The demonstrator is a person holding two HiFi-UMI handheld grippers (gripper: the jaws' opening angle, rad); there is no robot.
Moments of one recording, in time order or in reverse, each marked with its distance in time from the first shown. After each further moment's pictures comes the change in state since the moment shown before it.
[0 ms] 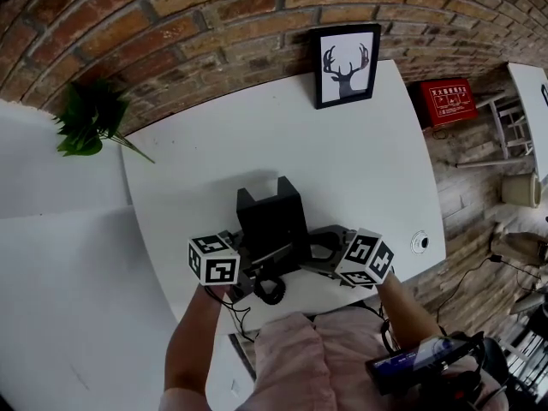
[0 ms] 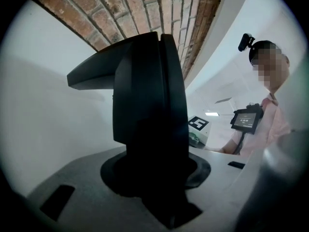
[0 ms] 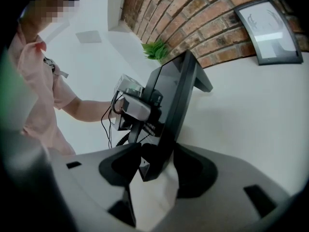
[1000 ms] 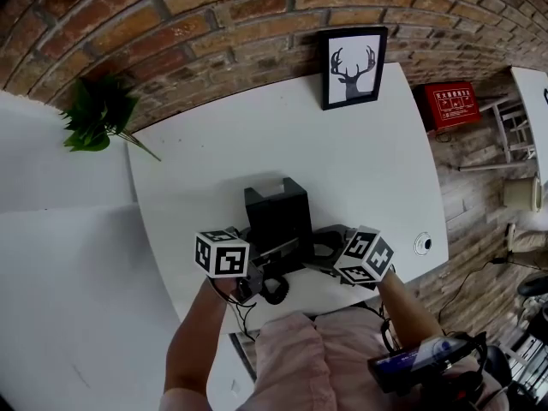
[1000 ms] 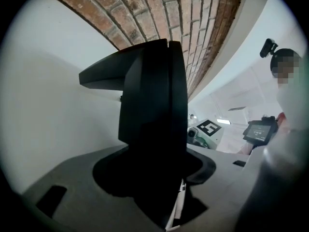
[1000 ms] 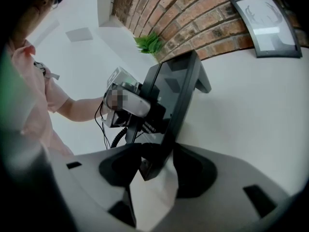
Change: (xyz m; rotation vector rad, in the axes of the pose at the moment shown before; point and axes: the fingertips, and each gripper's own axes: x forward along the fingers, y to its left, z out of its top) left arm -0.001 0.014 -0.001 -0.158 0.021 0.116; right arm 0.006 -0.004 -0.004 0.066 0.070 -0.027
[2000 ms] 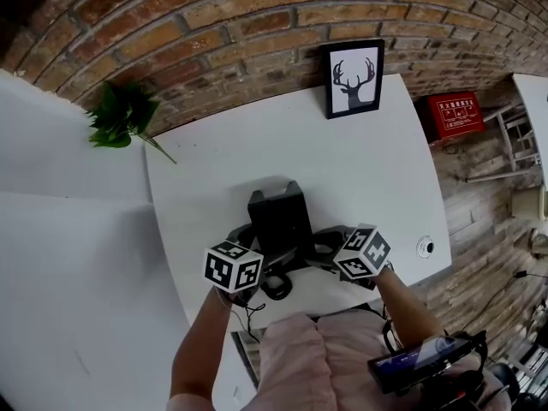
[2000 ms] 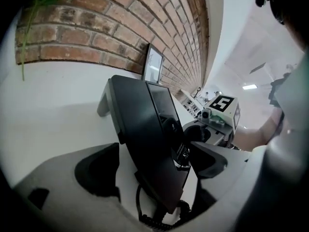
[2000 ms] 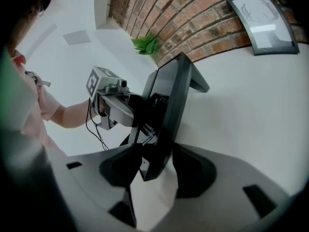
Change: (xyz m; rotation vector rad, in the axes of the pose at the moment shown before) left arm -0.035 0.015 -0.005 0.279 0.067 0.389; right arm 0.001 0.000 0.001 0.037 -0.009 0.001
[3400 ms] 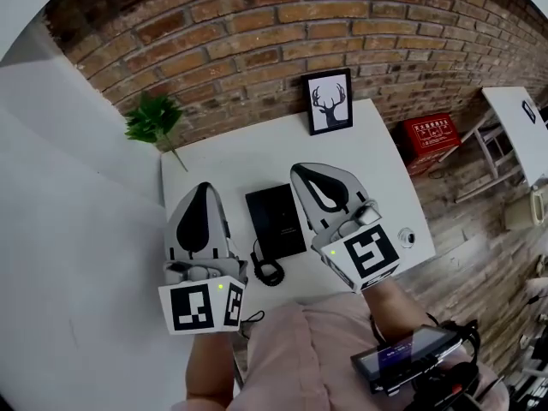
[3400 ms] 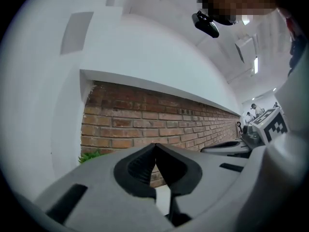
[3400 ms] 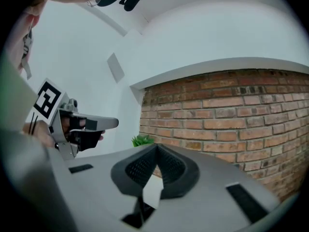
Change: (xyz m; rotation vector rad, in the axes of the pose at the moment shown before) left arm -0.283 -0.152 0.172 0.440 -1.041 0.639; right arm -0.209 0.159 0.217 -0.590 -0.876 -0.607
